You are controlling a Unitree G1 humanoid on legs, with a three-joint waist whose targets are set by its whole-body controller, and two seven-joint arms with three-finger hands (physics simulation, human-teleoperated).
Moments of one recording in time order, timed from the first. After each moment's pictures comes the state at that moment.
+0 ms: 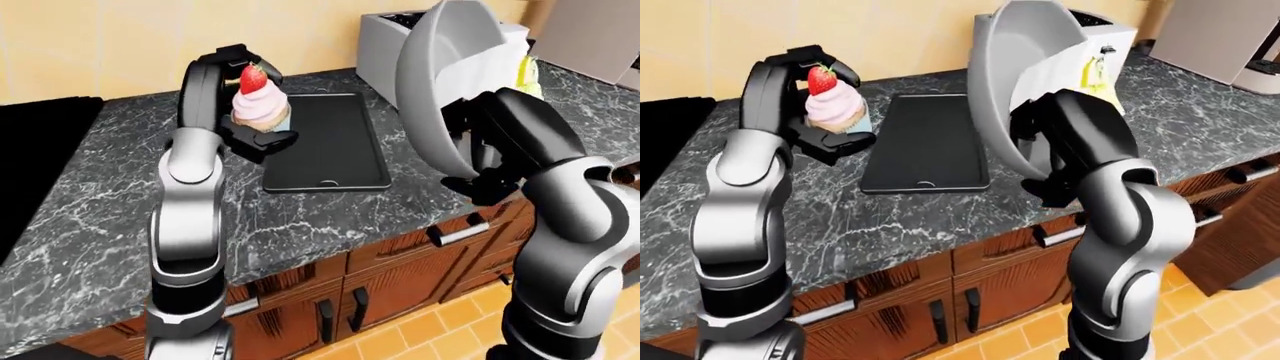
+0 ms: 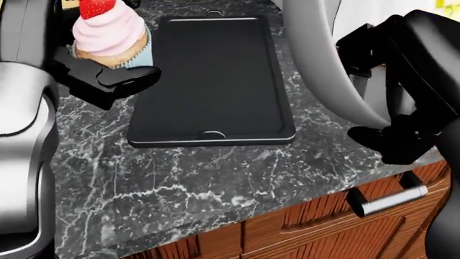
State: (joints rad) left arm -0.79 0.16 0.05 -0.31 0.31 0.85 -0.10; right arm -0.56 -0.28 -0.13 -0.61 -1.07 0.39 0.91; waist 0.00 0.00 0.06
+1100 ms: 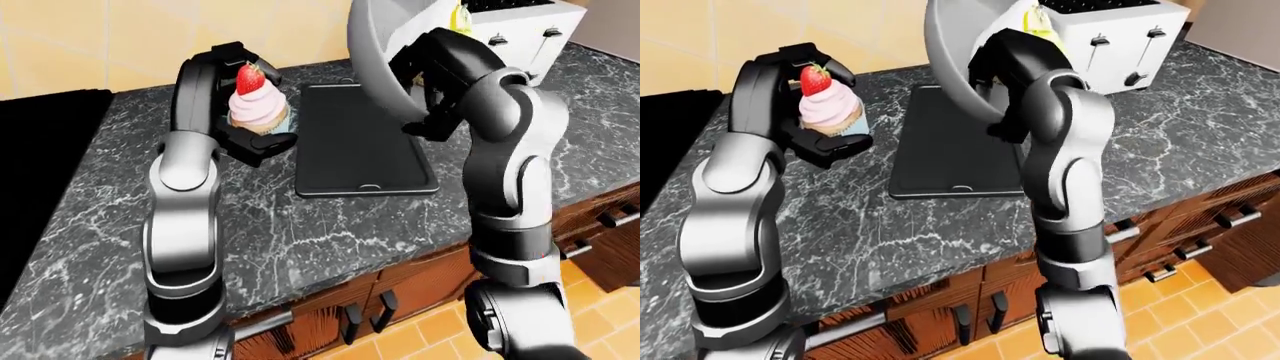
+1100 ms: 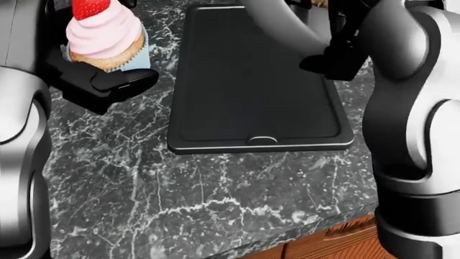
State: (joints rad) left arm -0.77 0.15 0.05 -0.39 0.32 0.90 -0.13; right arm -0.95 -0.25 -0.03 -0.07 -1.09 0.33 0.80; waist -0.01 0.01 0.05
